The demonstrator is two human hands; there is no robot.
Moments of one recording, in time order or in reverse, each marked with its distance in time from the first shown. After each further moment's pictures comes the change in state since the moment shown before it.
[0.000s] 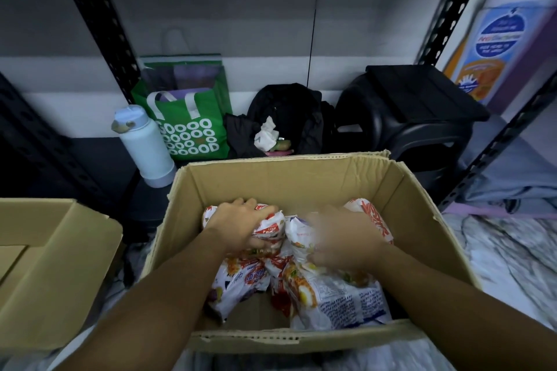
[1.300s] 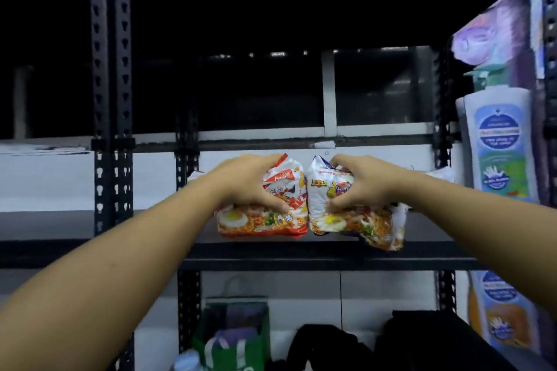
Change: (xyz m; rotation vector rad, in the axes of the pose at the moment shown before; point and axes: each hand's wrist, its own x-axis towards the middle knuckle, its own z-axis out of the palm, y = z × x) left_hand -0.132 -0.101 -0.549 0.058 0.671 -0.123; right_hand -0.036 -0.029 -0.538 0.085 0.618 -0.023
